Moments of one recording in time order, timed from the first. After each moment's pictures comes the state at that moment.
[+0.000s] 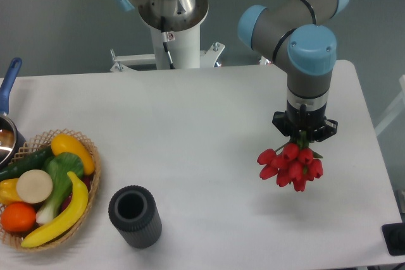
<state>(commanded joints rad) 2.67 -1.94 -1.58 -1.00 1.63 0.99</state>
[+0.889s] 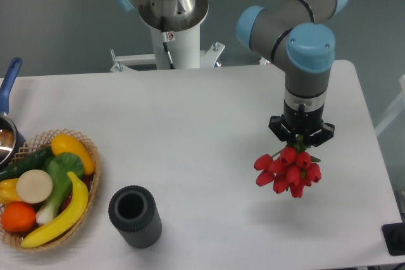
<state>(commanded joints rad) 2.67 -1.93 -1.58 -0.88 1.45 0.90</state>
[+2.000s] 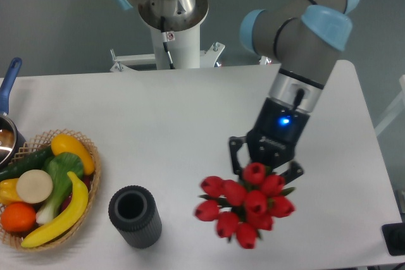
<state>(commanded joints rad) 2.56 -1.98 -1.43 -0.69 0.64 0.68</state>
